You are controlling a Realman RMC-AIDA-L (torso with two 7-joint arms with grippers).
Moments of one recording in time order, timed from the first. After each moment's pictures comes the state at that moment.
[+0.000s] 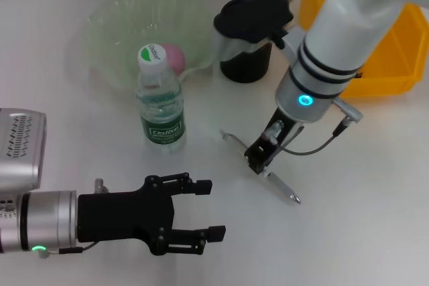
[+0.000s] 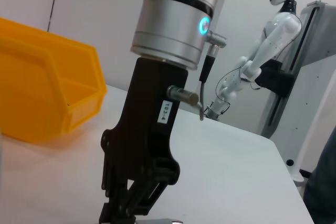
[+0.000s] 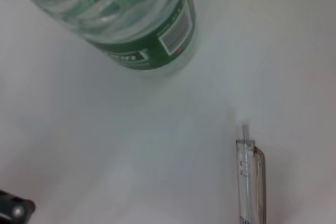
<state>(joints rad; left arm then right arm) -0.44 -2.07 1.01 0.34 1.81 1.60 -1.03 1.01 2.08 -1.78 -0.82 -2.38 -1.36 2.95</state>
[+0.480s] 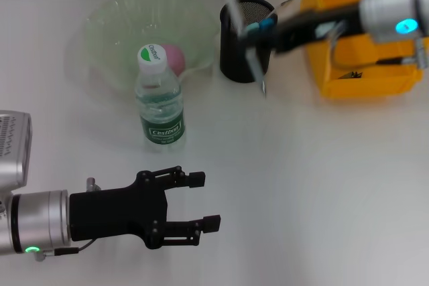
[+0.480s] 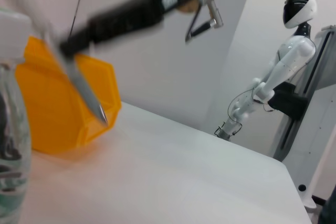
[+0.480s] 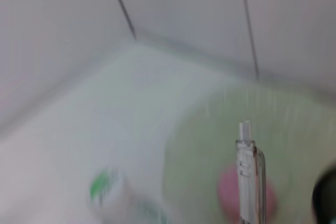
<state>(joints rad) -0.42 -2.07 0.96 0.33 1.80 1.62 -1.04 0.58 2.08 -1.23 -1.23 -2.04 -1.28 2.33</state>
